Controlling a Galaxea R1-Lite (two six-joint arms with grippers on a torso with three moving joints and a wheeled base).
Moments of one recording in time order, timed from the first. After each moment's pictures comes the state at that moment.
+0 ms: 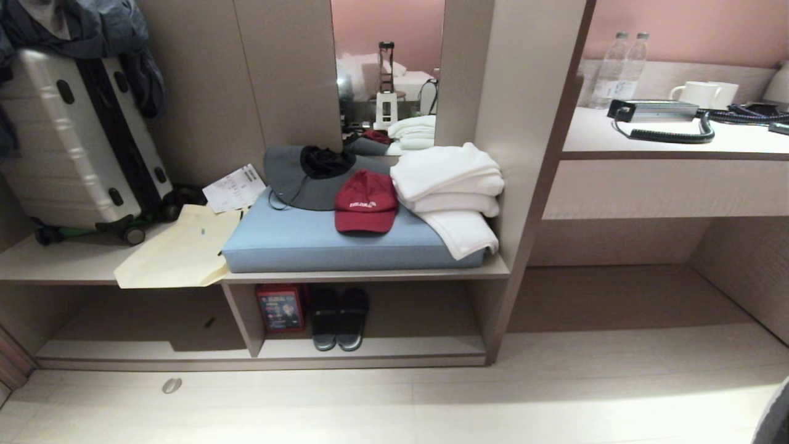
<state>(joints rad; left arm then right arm) 0.00 0.00 0.00 0.00 0.00 -0.01 0.01 0.00 0.00 0.00 0.00 -0.05</state>
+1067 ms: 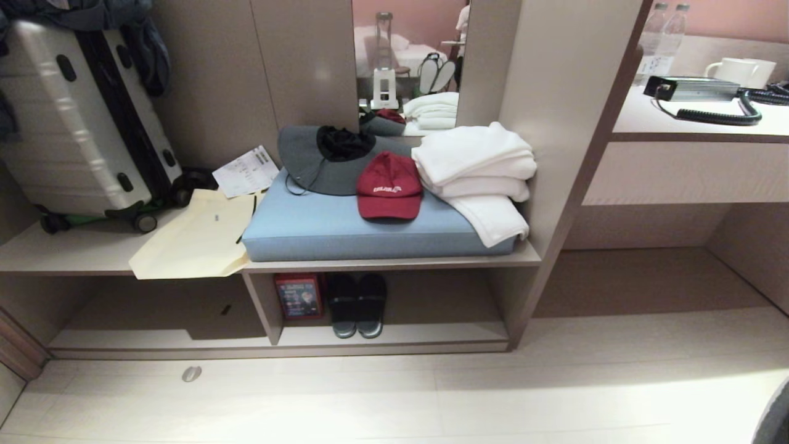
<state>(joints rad) 0.00 0.00 0.00 0.00 0.00 -0.01 0.01 0.00 0.00 0.00 0.00 -0.05</state>
